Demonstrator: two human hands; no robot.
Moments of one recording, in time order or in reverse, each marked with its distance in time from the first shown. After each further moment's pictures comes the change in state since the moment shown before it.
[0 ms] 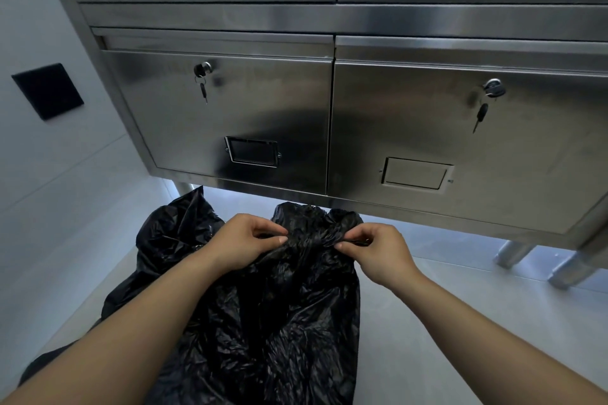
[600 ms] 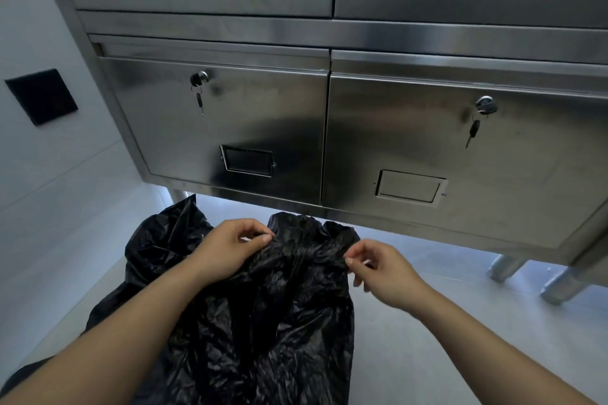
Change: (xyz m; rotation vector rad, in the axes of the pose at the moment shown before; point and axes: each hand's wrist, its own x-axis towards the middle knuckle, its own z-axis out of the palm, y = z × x) left_hand 0.004 -0.001 -0.005 0.006 0.096 0.083; right_hand -0.001 0.013 -0.020 0.057 -0.194 -0.014
